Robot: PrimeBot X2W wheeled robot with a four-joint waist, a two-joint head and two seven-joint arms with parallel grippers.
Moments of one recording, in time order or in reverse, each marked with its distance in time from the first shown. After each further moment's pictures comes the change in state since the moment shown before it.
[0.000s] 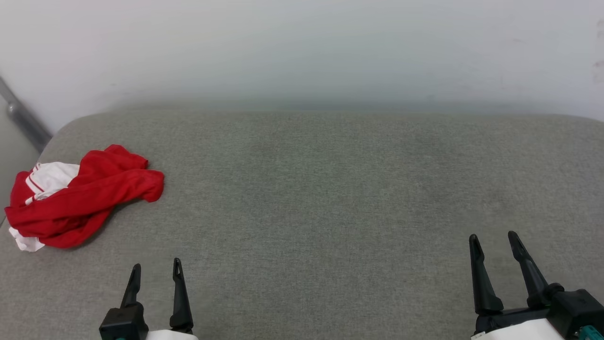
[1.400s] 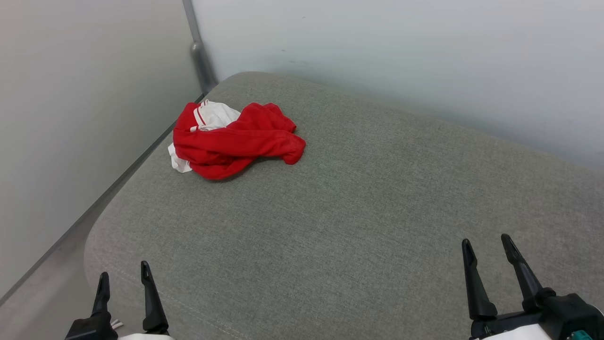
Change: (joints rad) left arm 0.032 0.000 0.067 -0.056 -0.073 0.049 -0.001; right arm 0.019 0.000 0.019 -0.023 -0.041 0.000 0.000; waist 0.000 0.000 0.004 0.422
